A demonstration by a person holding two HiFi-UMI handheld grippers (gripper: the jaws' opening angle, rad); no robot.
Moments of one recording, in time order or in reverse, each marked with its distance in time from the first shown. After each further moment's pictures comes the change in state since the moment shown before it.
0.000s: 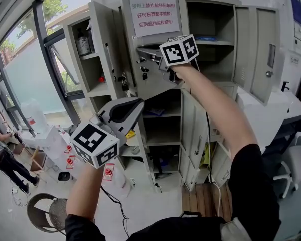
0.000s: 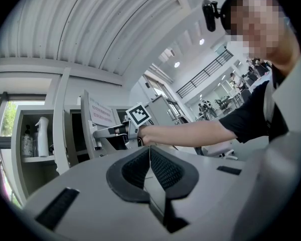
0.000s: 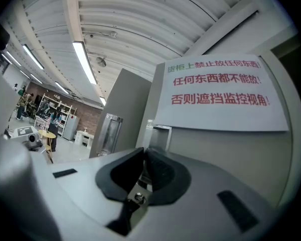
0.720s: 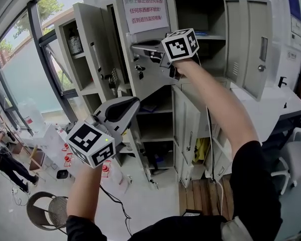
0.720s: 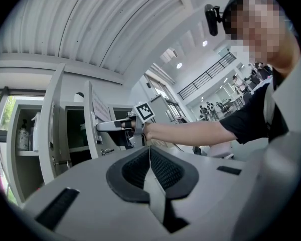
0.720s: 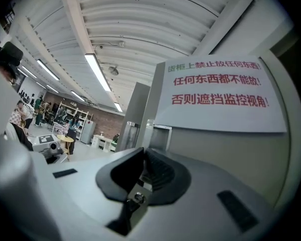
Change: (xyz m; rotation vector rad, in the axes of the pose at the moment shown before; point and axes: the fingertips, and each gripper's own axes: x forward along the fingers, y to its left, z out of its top) left arm 0.022 -0.024 0.003 -0.035 -0.004 0.004; right arm -0.045 0.019 0.010 -0.003 -0.040 0.187
